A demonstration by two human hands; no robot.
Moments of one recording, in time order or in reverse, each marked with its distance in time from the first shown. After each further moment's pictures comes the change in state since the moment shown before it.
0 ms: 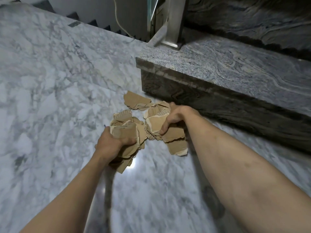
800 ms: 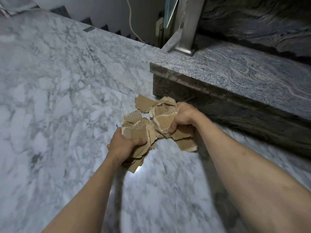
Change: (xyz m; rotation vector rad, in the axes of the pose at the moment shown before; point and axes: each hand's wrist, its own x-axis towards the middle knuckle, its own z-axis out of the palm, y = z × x) left_hand 0.011 -0.007 0.003 -0.052 0.021 0.018; right_hand -0.005 -0.018 0.003 0.129 0.206 -0.096
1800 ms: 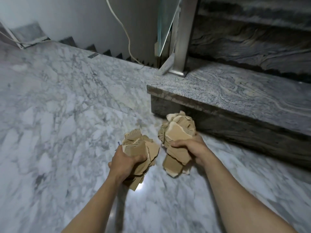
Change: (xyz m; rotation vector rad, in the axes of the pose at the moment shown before) left_hand -0.006 0.006 0.004 0.107 0.036 0.004; right_hand -0.033 0.055 0.036 1.073 0.089 0.092
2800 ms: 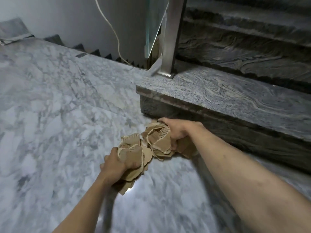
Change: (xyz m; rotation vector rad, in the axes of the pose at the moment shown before) left_hand -0.033 0.015 -0.005 0.192 -0.112 -0.012; right_hand 0.008 -0.082 0.000 -1.314 -0.360 -0.142
